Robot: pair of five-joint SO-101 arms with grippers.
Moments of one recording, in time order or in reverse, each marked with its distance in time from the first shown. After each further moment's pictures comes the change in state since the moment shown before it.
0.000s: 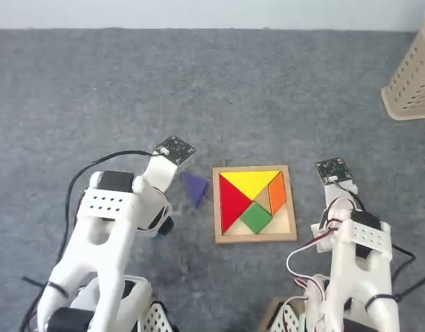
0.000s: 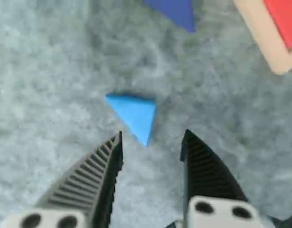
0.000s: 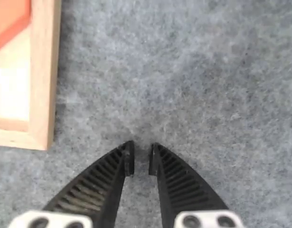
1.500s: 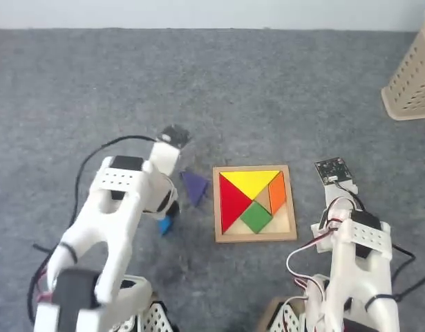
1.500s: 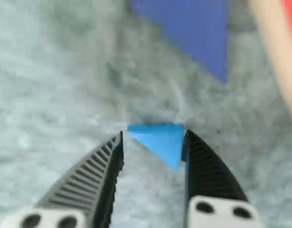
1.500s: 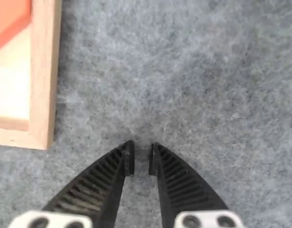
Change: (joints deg) left arm -0.1 13.6 -8.2 -7.2 5.5; right arm 0.0 0.0 0.1 0.0 0.0
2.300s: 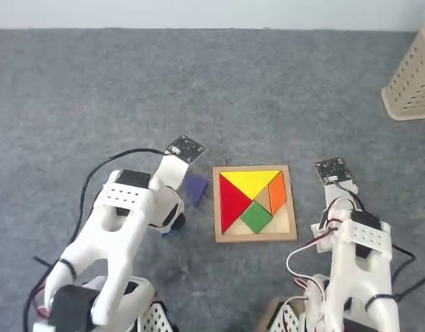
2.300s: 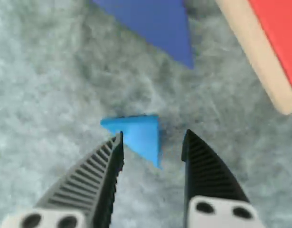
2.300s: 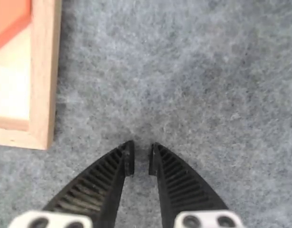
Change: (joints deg) left arm 4.5 -4.7 9.3 -4.0 0.3; right arm 0.0 0.0 0.0 0.0 0.0
